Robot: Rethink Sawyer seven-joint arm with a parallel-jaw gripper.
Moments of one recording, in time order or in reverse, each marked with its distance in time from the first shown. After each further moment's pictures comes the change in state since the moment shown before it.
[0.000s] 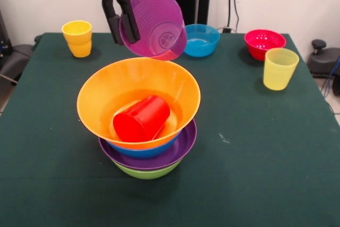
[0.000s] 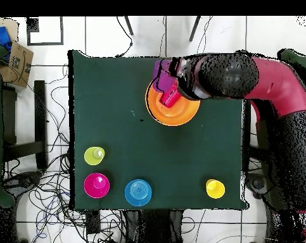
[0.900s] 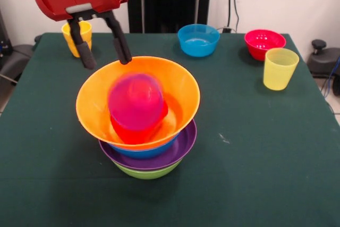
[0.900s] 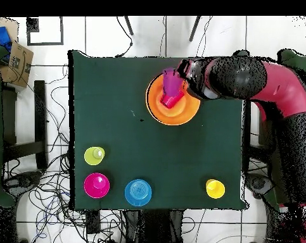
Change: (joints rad) arm -0.034 0.076 0.007 -0.031 -0.028 0.000 -0.022
